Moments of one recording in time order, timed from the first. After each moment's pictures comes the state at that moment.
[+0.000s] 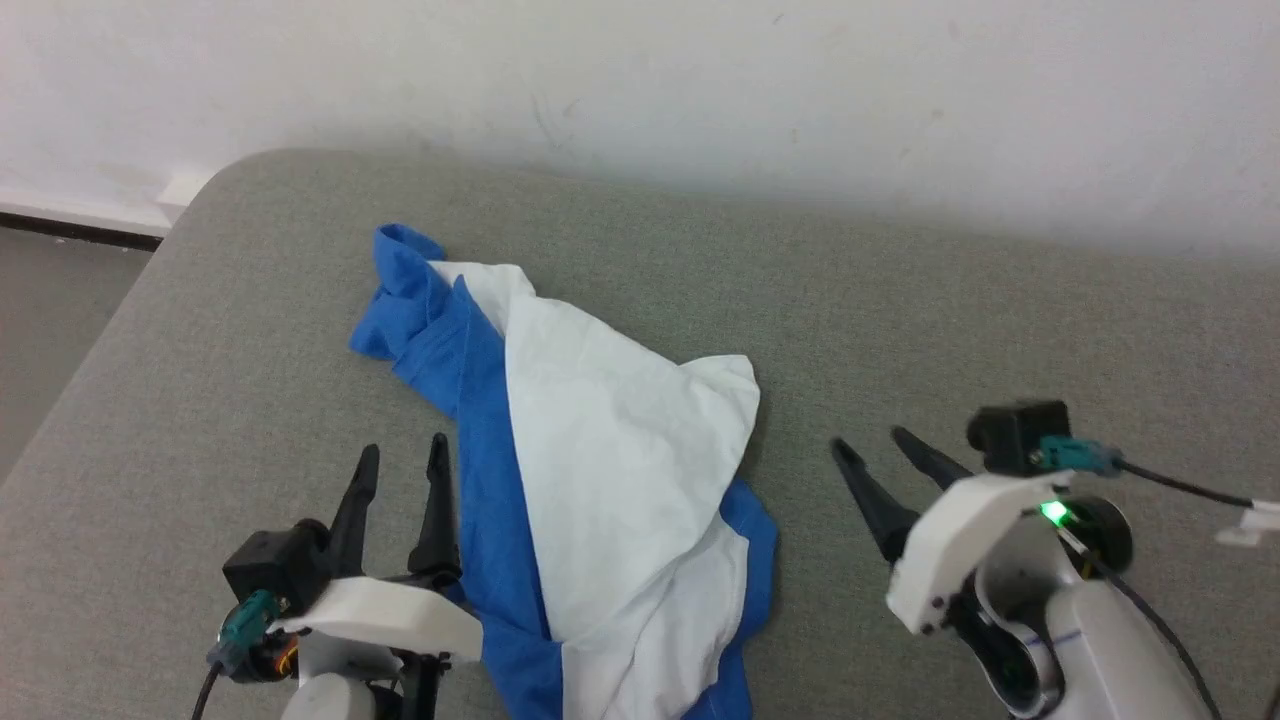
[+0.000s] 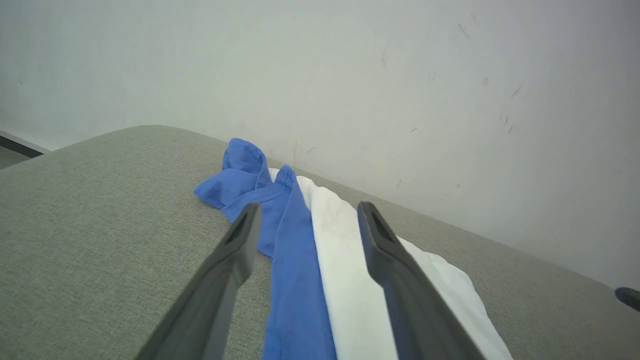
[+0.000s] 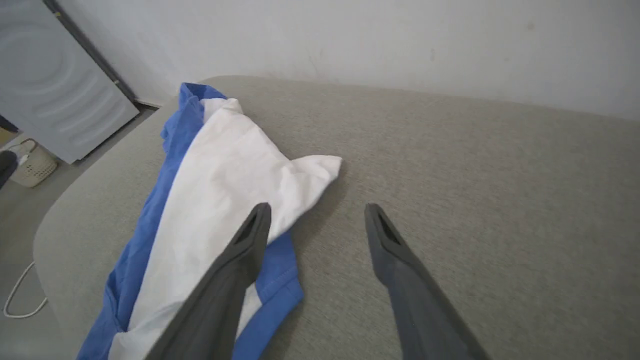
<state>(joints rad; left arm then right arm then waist) -0.09 0.06 -0.06 0.23 -0.37 -0.03 -0.26 -0.23 -0.07 0.20 0.24 0.37 0.13 0.25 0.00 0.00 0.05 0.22</state>
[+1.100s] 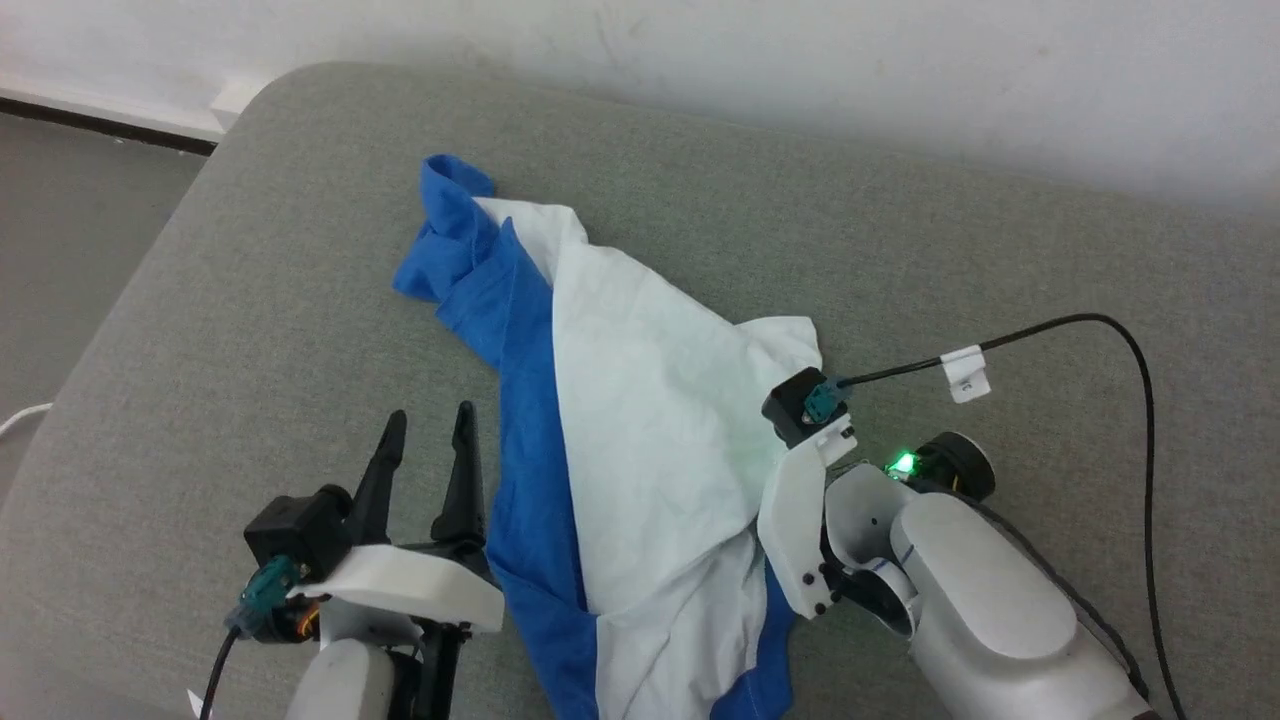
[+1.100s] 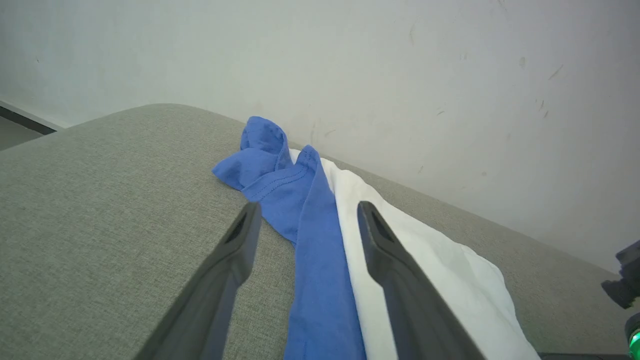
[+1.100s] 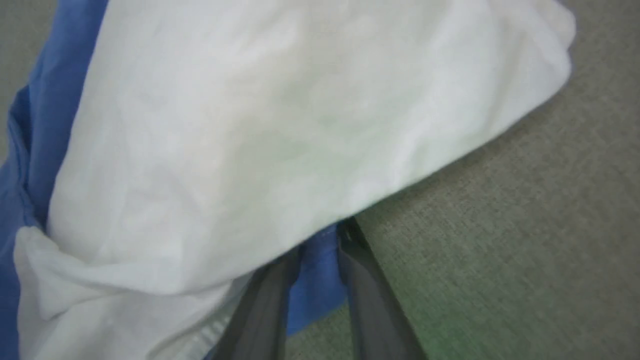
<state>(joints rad) -0.15 0.05 -0.10 0.25 -0.39 -0.04 -0.26 -0.53 -0.05 0.51 0.65 0.29 0.13 0.53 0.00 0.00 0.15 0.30</state>
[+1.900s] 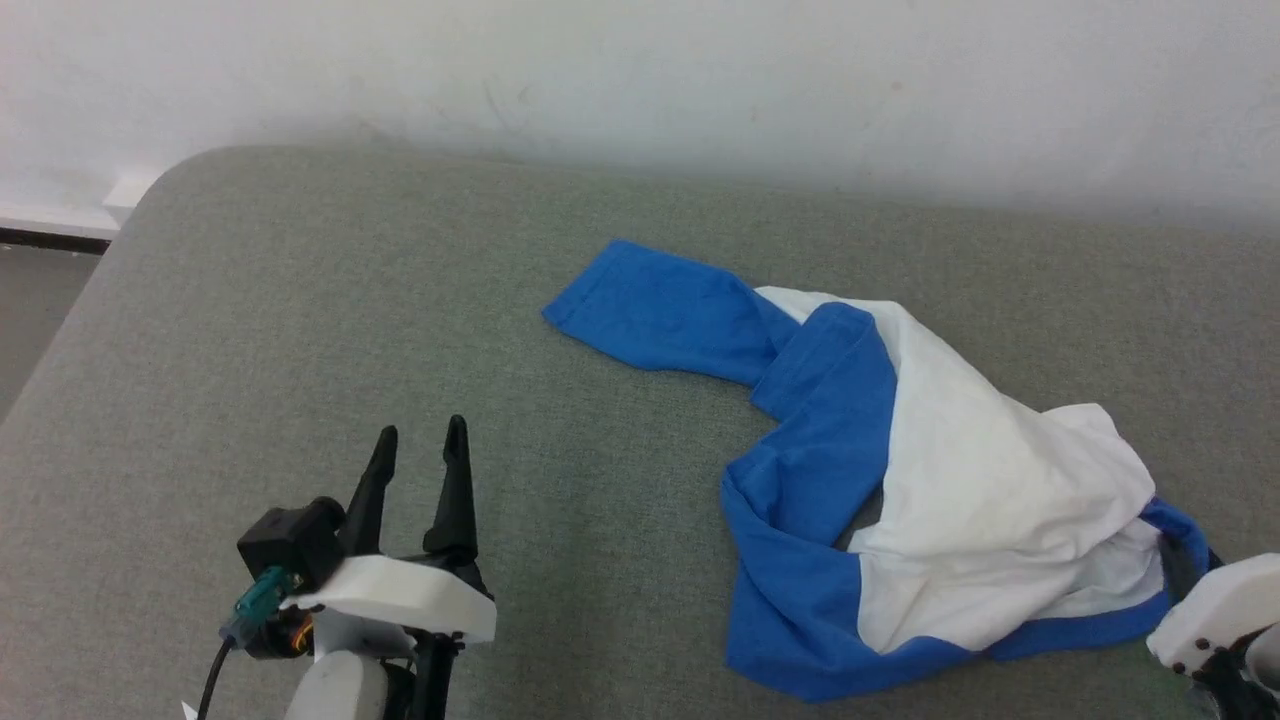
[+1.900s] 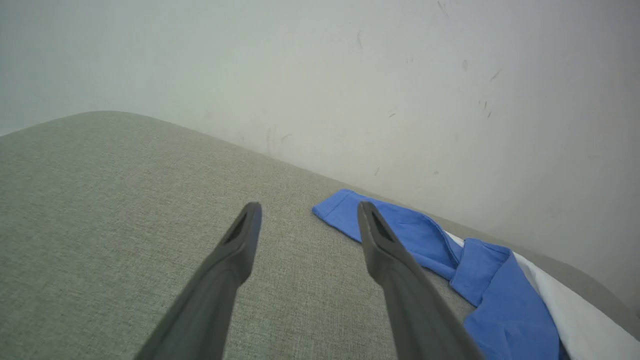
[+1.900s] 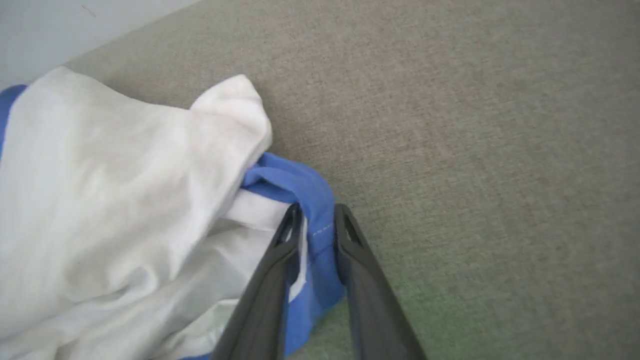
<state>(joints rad) -0.14 0.05 -0.08 0.27 -0.39 -0.04 -0.26 -0.12 -0.06 -0.48 0.33 0.23 0.13 0.36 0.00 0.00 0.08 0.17</state>
